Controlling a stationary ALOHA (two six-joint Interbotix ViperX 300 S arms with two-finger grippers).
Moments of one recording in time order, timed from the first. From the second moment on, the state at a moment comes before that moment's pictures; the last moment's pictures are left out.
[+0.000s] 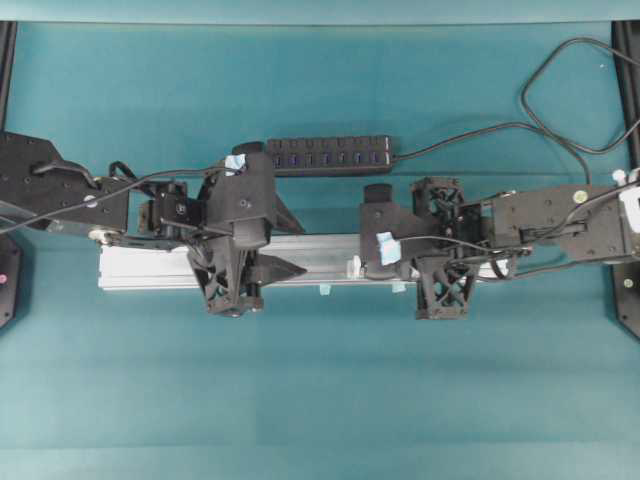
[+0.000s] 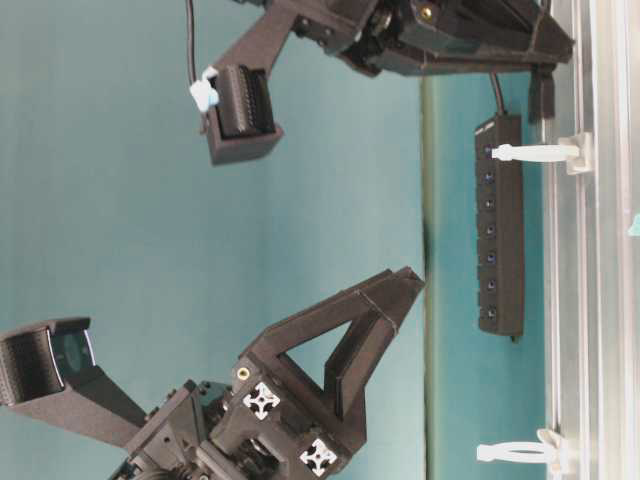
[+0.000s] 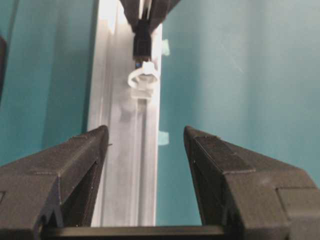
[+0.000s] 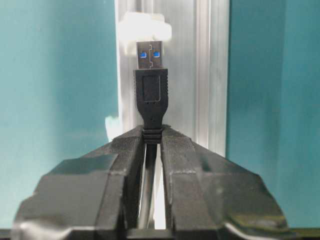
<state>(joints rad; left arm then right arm) 0.03 -0.09 0.63 0.02 0.11 -0.06 -0.03 0.00 0.67 -0.10 0.47 0.02</state>
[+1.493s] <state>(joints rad) 0.03 -0.09 0.67 0.02 0.10 -0.06 -0.02 0.06 0.63 -0.07 0.37 0.02</state>
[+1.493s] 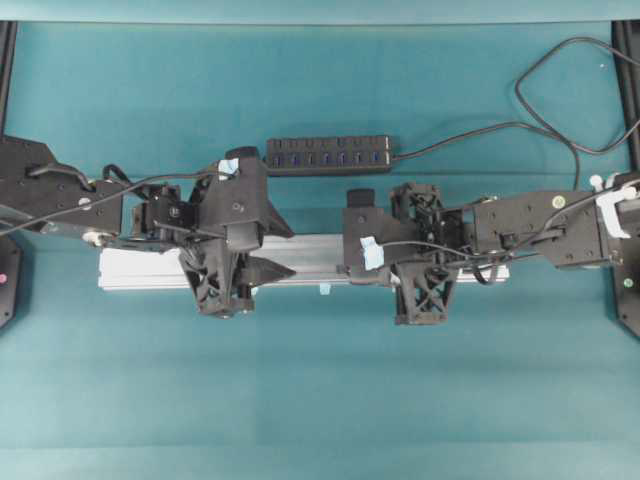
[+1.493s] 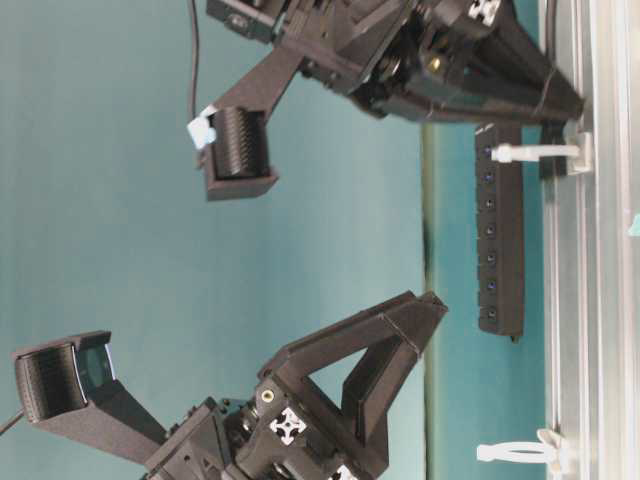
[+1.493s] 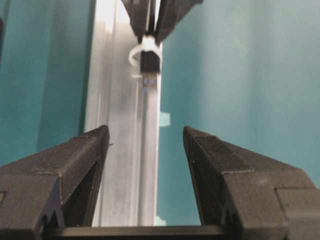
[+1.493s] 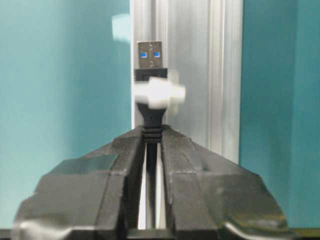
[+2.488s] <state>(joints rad) 0.03 0.21 0.53 0.02 -0.08 -0.06 -0.02 0.06 0.63 -0.07 0.33 0.06</state>
